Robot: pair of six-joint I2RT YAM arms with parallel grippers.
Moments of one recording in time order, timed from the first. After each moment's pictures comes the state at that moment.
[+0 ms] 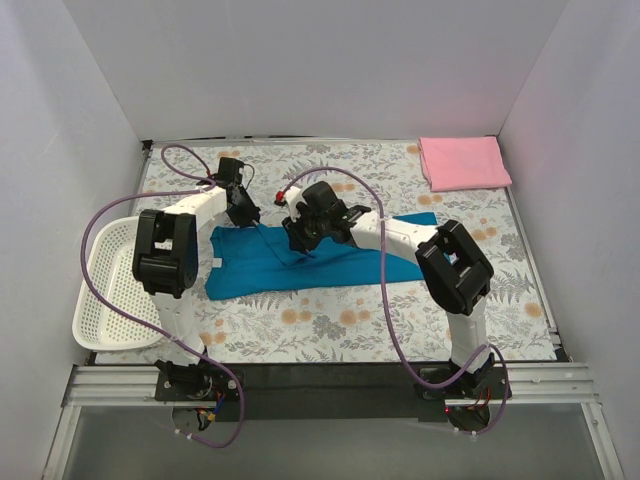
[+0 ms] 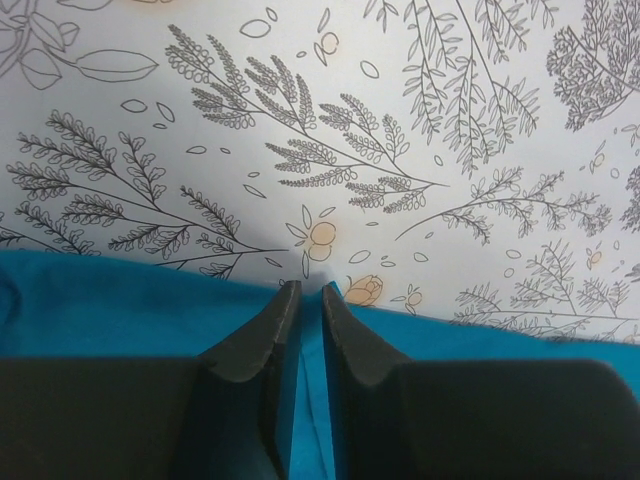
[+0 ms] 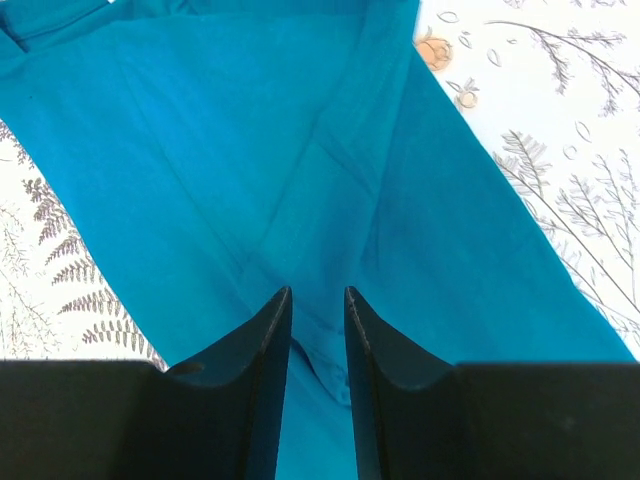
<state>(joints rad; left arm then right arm) -0.17 1.99 1.38 -0.46 0.02 -0.70 0.82 1.98 1.42 -0.16 -0.31 -0.06</state>
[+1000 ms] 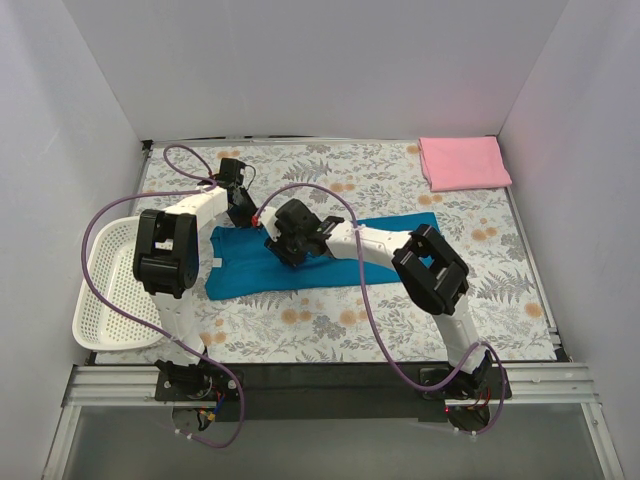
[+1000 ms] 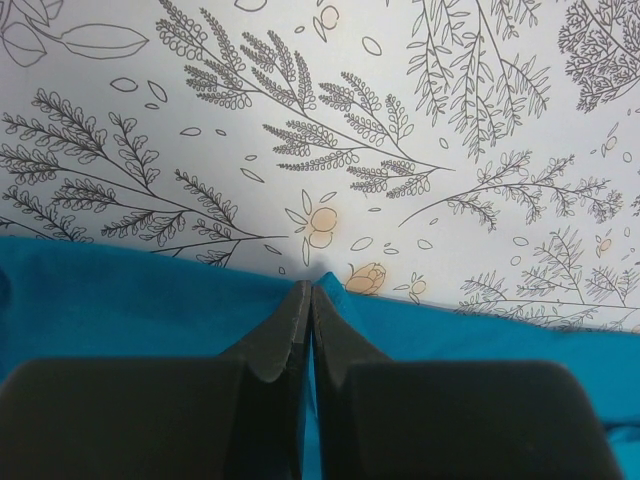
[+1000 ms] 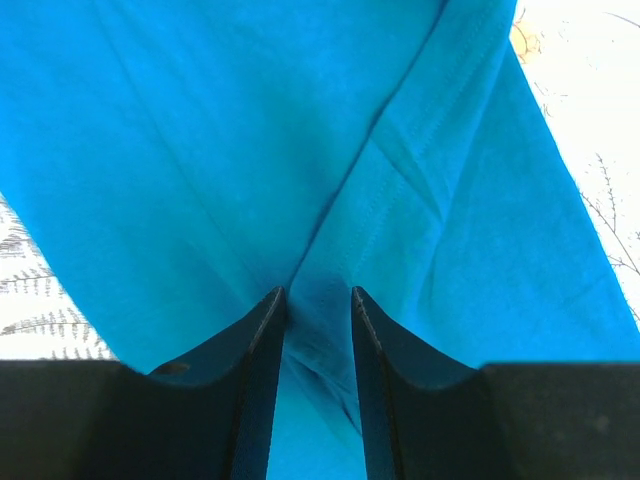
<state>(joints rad) -0.18 1.99 1.38 -0.48 0.03 -0.69 0.94 2.11 1.54 -0.28 -0.13 -0.17</state>
